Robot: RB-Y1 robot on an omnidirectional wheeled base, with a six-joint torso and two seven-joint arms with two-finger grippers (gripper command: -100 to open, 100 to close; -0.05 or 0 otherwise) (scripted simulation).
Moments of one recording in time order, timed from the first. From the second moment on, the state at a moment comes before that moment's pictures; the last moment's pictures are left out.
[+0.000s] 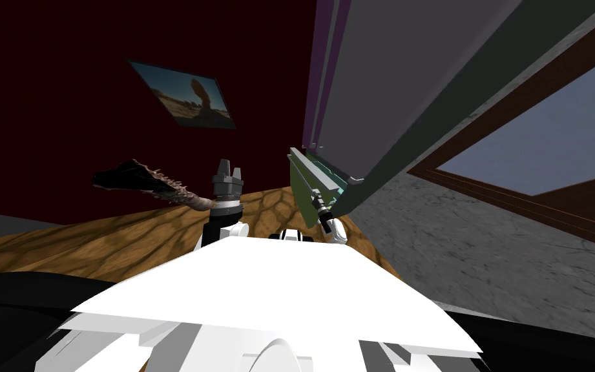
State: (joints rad) left arm 0.52 -0.03 -0.05 -2.38 -0.01 -0.41 -0.17; right arm 0.08 0.04 -0.14 -1.51 1.23 -0.56 1.87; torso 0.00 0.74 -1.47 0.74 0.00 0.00
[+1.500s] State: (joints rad) left arm 0.52 -0.02 -0.05 -2.38 -0.01 -0.41 -0.17; right arm 0.02 -0.04 -0.07 -1.54 1.30 -0.40 1.70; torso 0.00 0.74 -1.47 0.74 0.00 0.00
